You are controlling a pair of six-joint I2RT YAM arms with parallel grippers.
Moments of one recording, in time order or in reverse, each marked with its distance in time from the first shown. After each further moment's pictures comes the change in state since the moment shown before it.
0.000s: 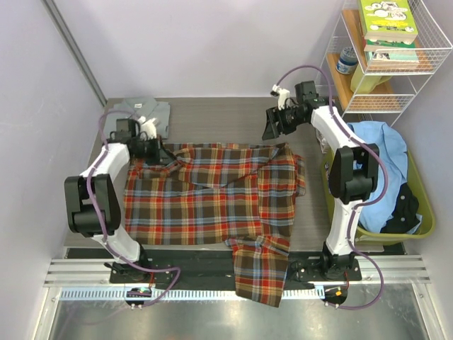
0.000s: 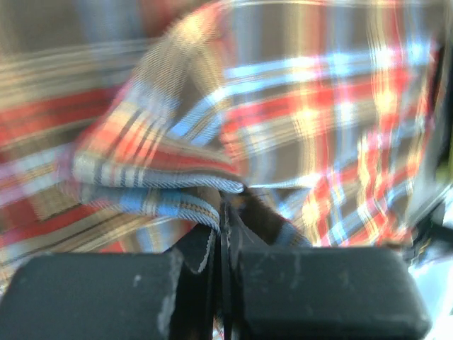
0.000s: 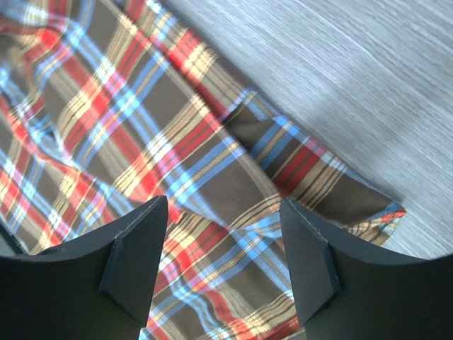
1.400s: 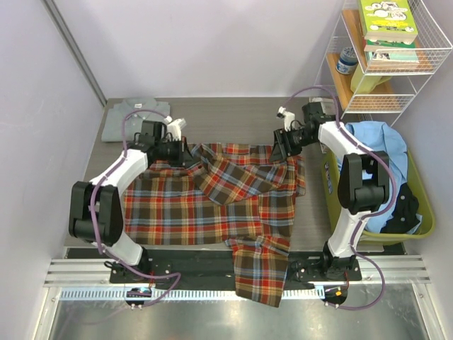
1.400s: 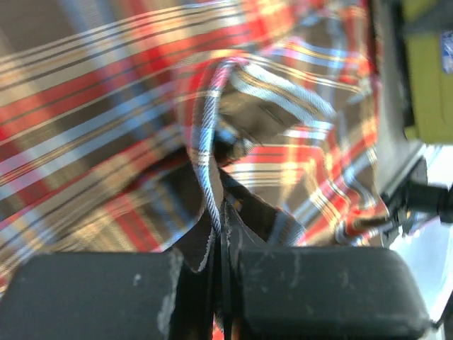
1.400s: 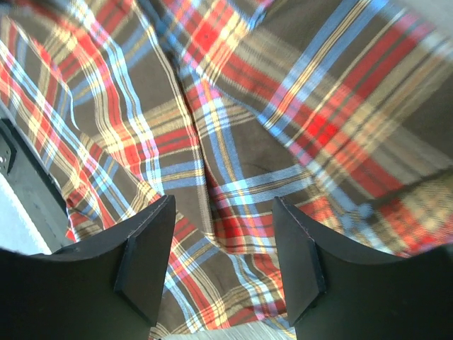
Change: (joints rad) left arm -0.283 -0.098 -0.023 0.093 0.006 -0.087; right arm -0.049 -0.135 -0.315 0.001 -0.115 -0.059
